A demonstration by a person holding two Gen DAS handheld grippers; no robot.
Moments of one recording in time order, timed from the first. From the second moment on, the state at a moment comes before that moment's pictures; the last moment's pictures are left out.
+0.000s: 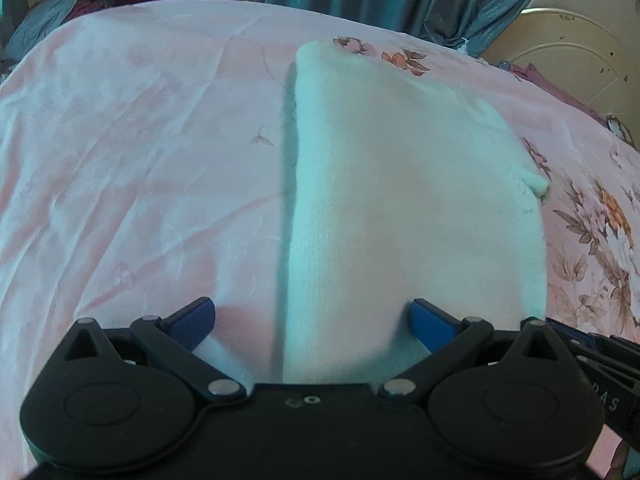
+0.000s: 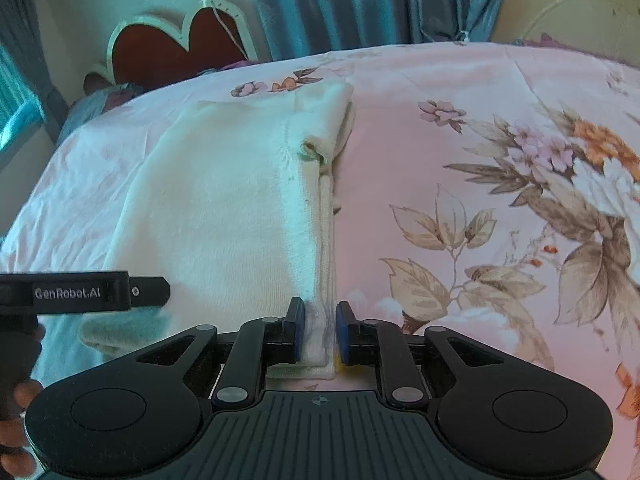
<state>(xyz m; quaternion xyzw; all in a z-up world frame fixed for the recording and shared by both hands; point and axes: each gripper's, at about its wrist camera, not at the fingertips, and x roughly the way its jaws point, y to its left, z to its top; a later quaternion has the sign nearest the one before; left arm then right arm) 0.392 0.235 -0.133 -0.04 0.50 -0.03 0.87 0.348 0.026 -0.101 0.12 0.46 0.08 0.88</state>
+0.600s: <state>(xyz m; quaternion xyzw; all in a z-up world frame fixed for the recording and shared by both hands) 0.332 0.202 -0.071 0.03 0.44 0.00 0.90 0.292 0.004 -0.046 0.14 0.41 0.10 0.90</state>
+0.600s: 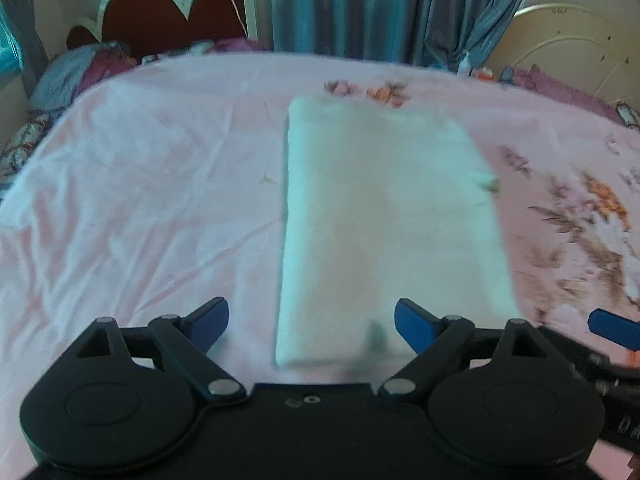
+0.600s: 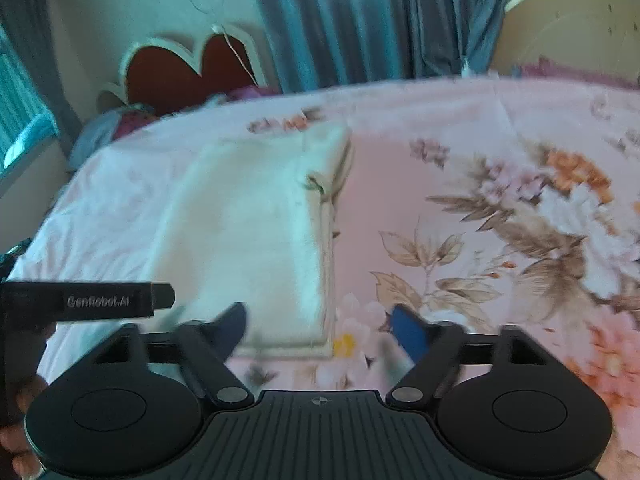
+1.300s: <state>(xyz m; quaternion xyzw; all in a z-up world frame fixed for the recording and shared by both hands) 0.103 0.180 0.048 0.02 0.36 0.01 0.93 0.082 -0.021 0.103 0.08 0.30 0.09 0.94</state>
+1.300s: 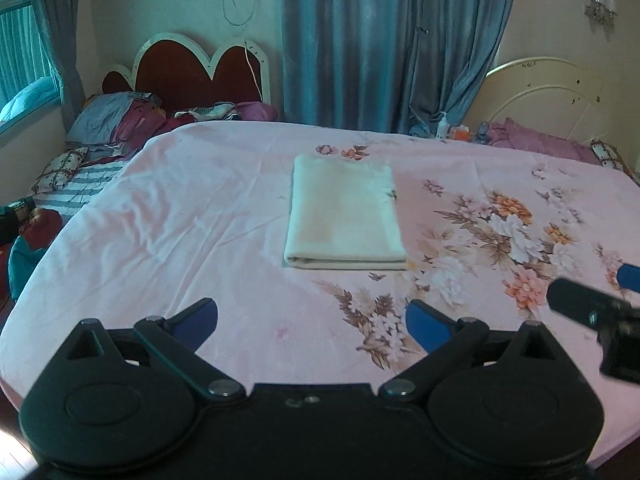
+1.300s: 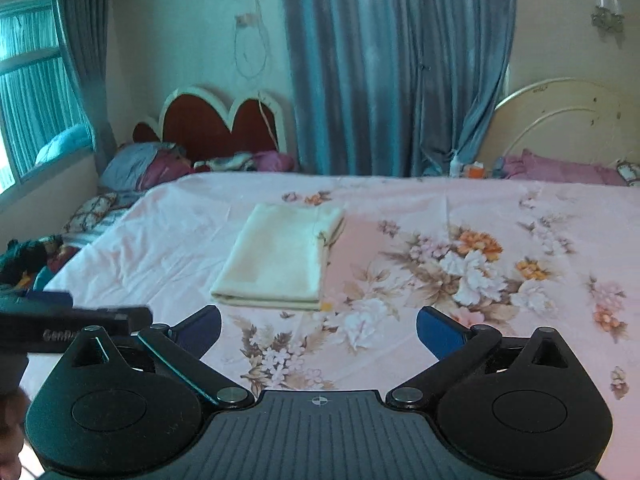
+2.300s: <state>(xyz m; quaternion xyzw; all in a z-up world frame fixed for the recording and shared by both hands) 0.067 0.178 0.068 0.02 0.33 0.03 0.94 0.060 -0.026 0.112 0.07 0.28 0.09 0.95</state>
